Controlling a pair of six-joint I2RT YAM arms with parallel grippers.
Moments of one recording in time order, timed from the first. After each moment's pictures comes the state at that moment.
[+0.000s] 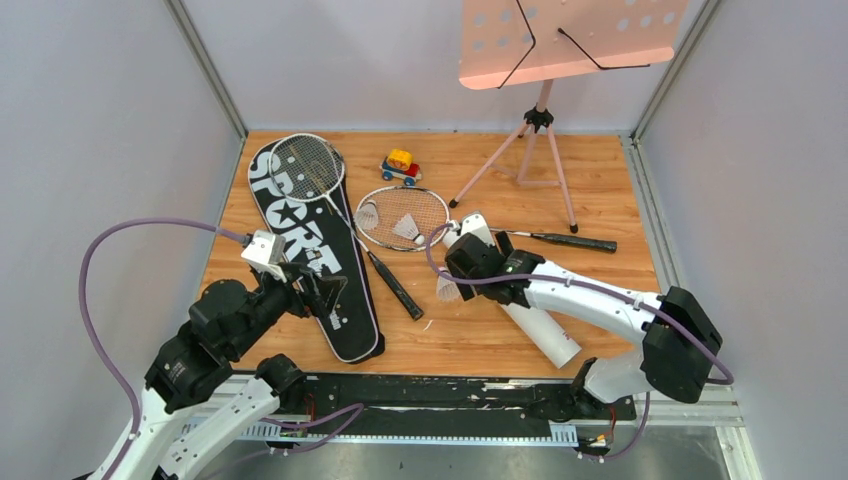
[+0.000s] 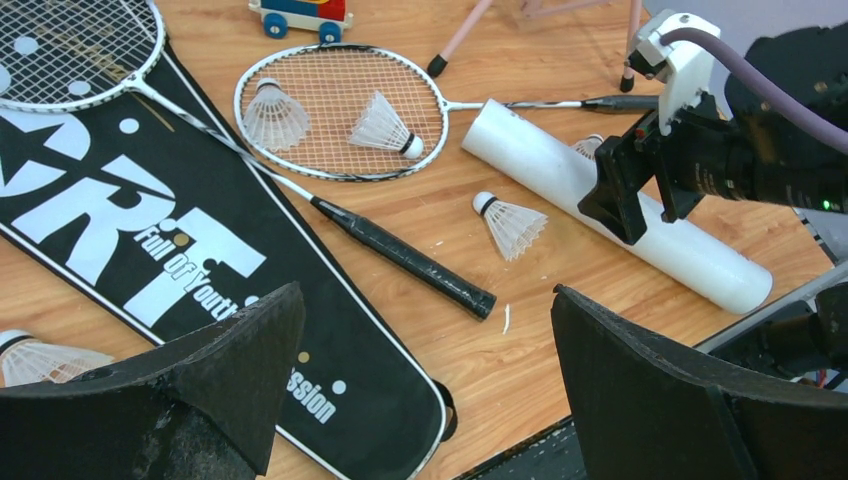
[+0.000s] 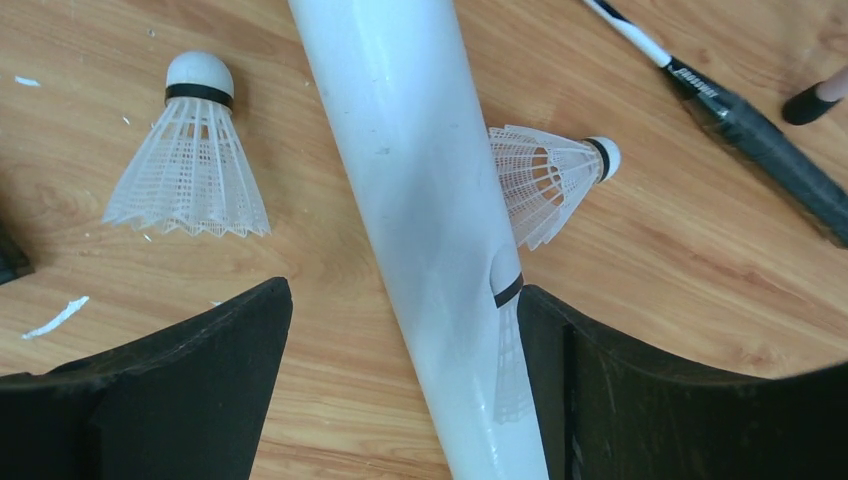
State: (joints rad) left arm -0.69 0.36 0.86 -0.74 -0.17 -0.34; right arm 0.97 1.40 0.97 -0.60 0.61 0.36
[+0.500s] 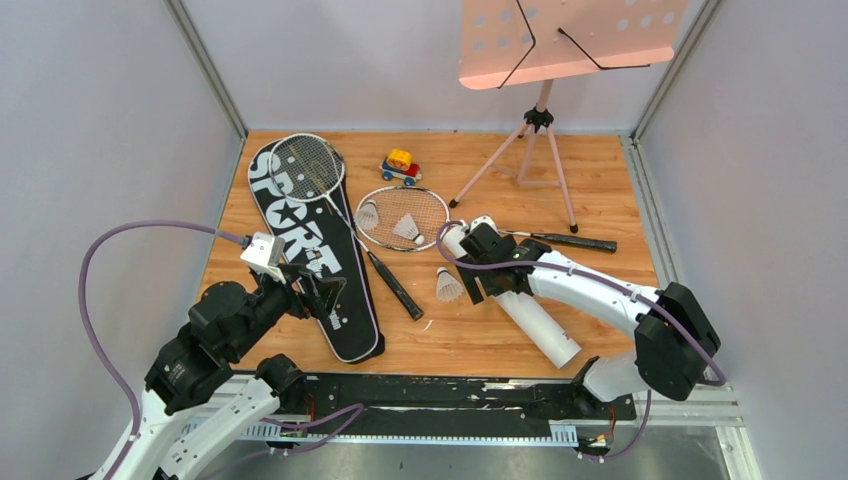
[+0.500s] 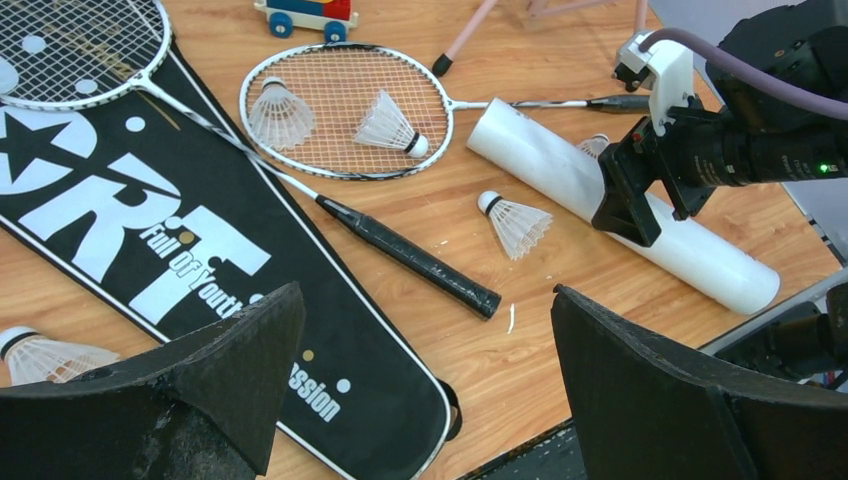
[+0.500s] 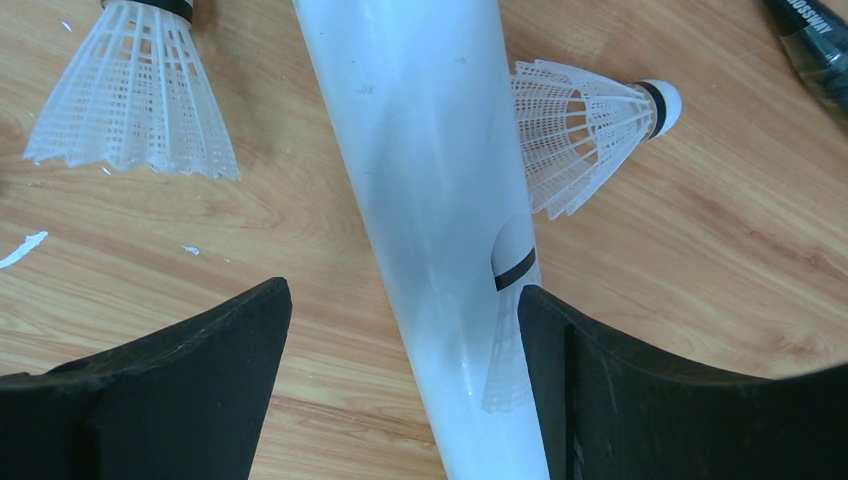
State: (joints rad) left arm -0.69 0.34 0.85 -0.75 -0.17 -0.33; right arm 0.81 1.42 0.97 -0.68 0.33 0.28
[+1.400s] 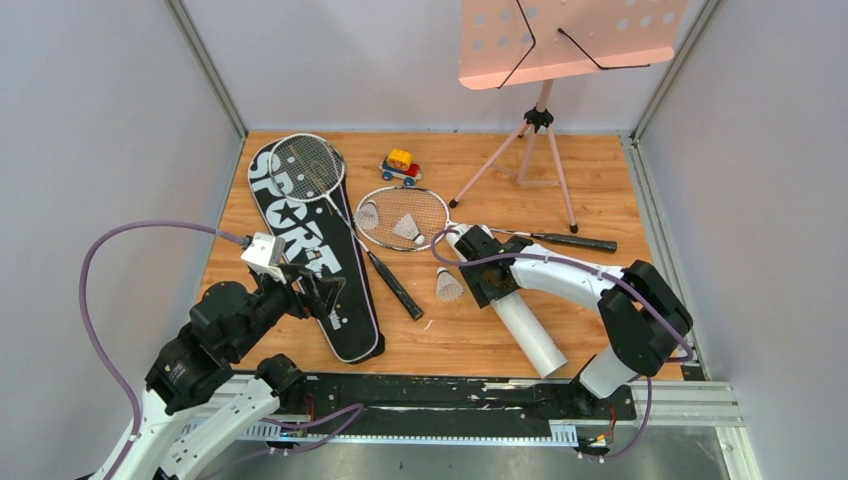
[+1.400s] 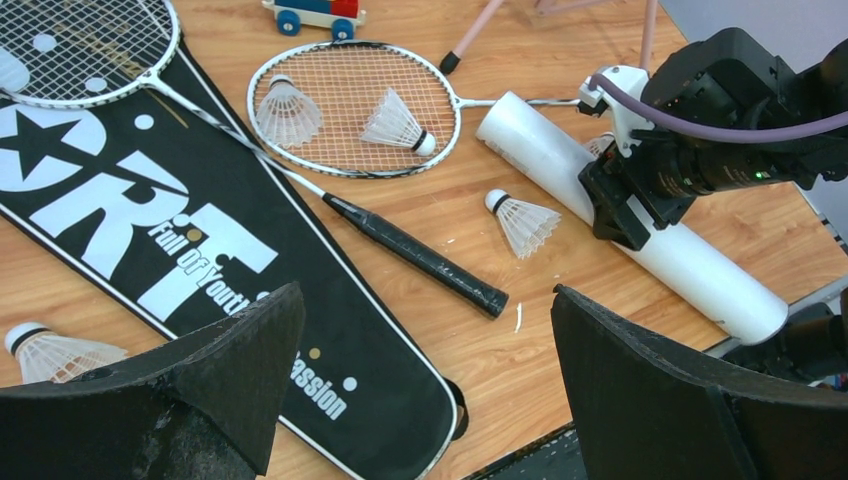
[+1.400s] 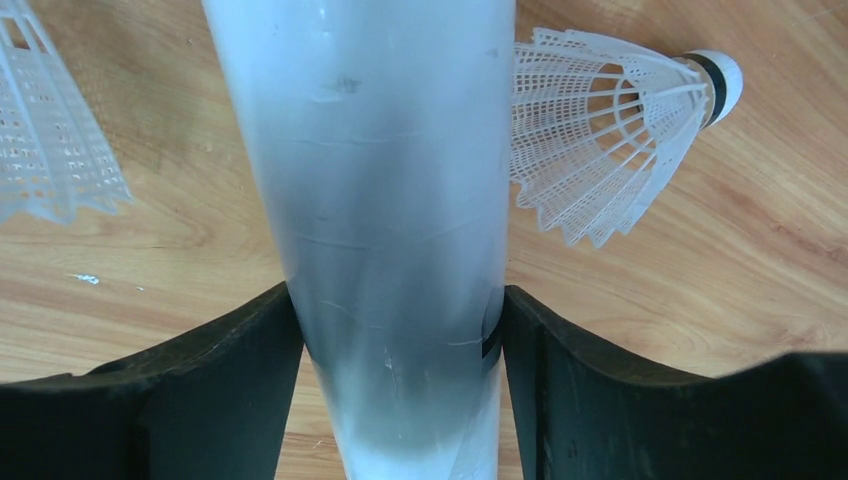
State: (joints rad) left arm -0.69 0.34 0.85 -0.75 -0.19 -0.32; right arm 0.77 1.58 0.96 -0.68 0.32 0.25
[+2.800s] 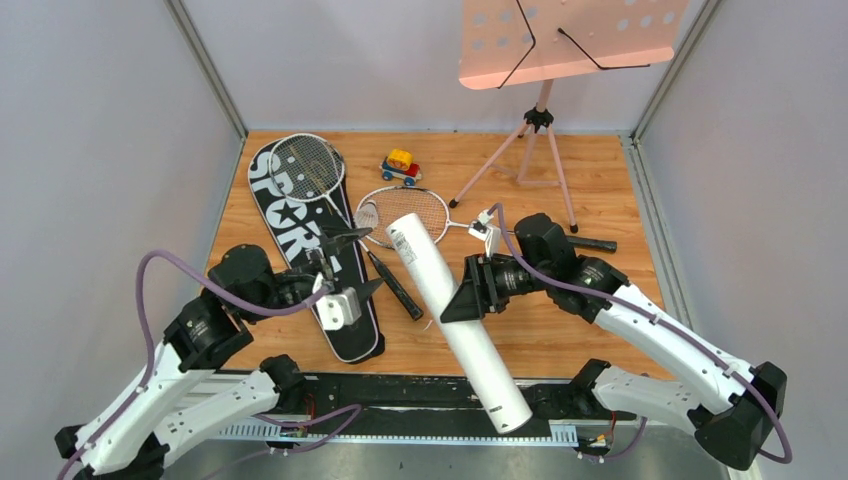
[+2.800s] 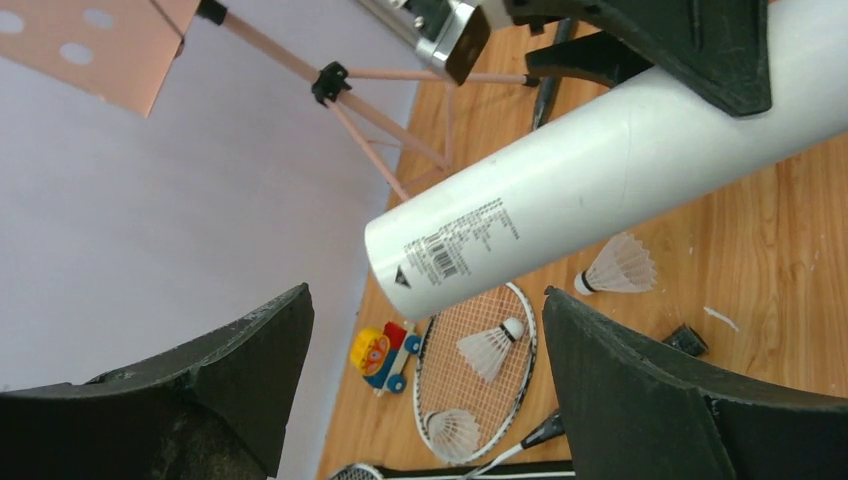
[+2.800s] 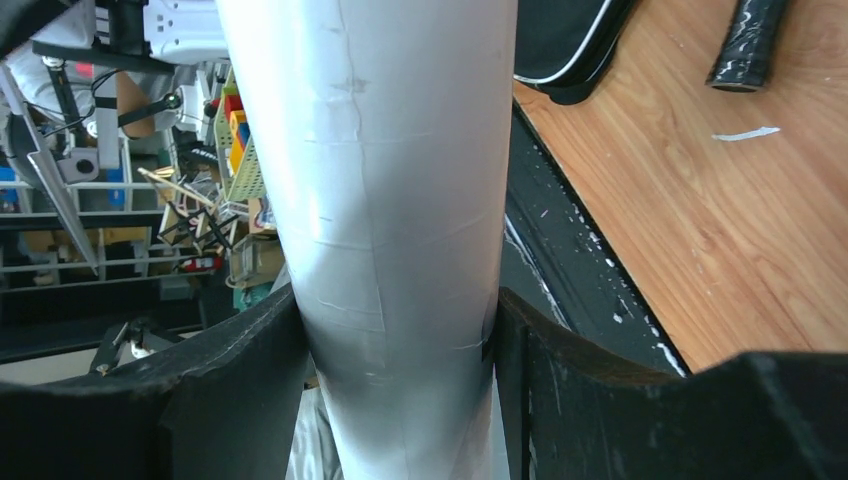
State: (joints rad) left arm -0.78 0.59 0.99 -0.51 0.37 0.82; right arm 0.77 1.00 0.93 -0.51 -0.69 0.64
